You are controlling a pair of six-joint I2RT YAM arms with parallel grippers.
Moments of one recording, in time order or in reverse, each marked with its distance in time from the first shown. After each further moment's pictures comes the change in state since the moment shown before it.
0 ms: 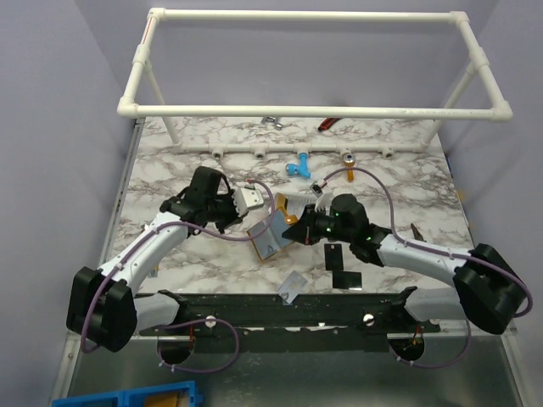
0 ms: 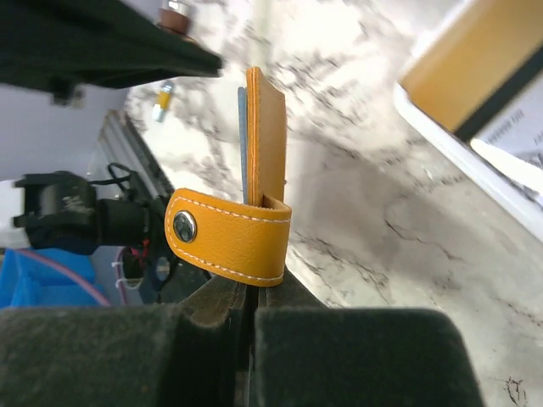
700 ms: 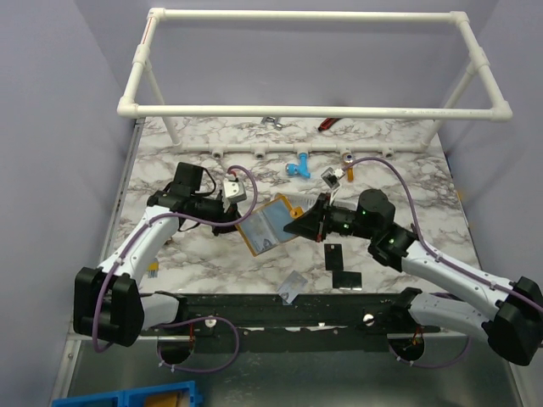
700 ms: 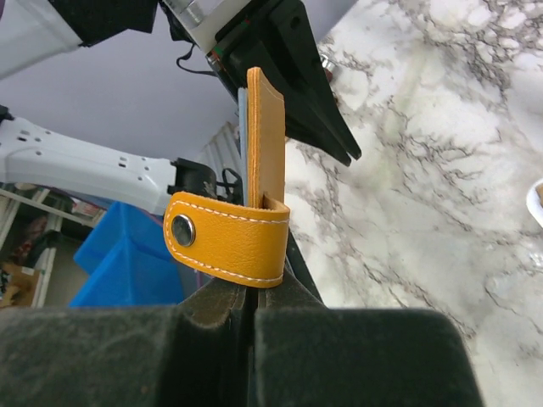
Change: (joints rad) left arm 0.227 0.032 0.051 -0.100 0.510 0.003; right arm 0.000 -0.319 0.080 -0.090 -0.178 -0.052
